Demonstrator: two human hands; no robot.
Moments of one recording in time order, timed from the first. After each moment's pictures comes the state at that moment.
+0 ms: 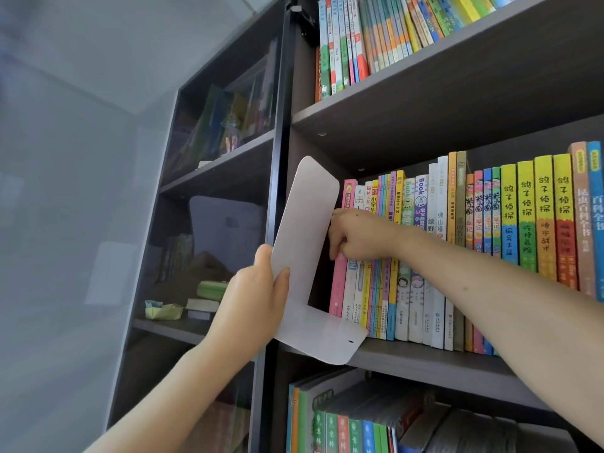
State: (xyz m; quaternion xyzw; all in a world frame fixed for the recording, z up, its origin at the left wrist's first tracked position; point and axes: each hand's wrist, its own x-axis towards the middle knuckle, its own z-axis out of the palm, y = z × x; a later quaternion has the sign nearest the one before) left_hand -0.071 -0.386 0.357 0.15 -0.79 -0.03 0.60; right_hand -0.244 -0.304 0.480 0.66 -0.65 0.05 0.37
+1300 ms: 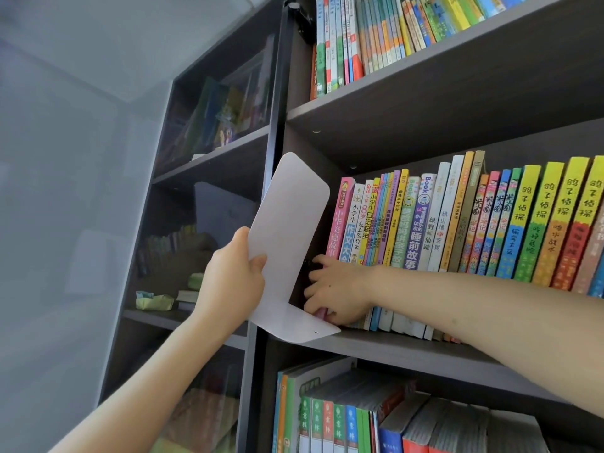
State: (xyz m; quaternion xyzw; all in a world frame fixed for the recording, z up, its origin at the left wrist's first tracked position) left_hand -0.062 -0.381 0.371 0.19 -0.75 -0.13 0.63; right_hand -0.228 -0.313 0.415 0.62 -0.58 -0.35 0.40
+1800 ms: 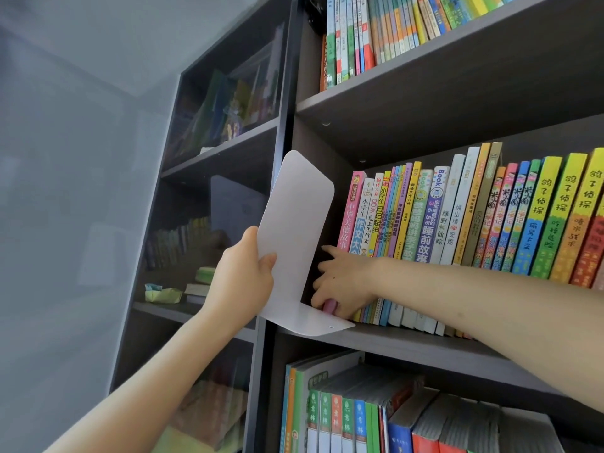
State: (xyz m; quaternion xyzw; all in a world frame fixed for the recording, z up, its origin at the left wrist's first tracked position) left_hand -0.064 -0.389 0.365 0.19 -0.75 -0.13 0.62; right_hand -0.224 -0.324 0.417 0.59 -0.61 -0.38 0.37
